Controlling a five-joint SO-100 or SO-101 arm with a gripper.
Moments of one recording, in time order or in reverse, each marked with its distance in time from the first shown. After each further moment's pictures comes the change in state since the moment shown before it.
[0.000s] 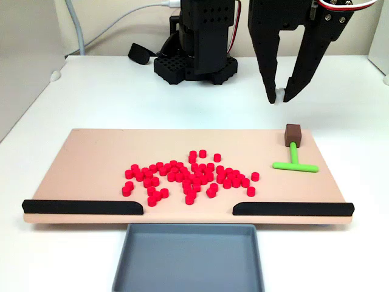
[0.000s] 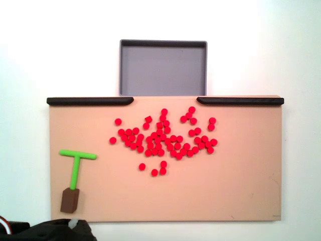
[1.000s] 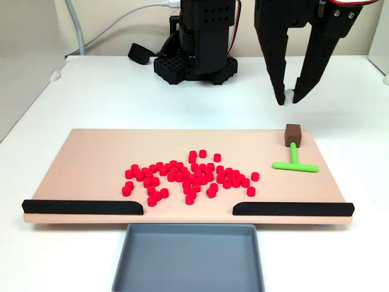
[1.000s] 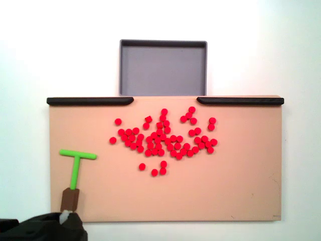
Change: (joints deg) arm -1.0 0.0 0.0 -3.3 -0.4
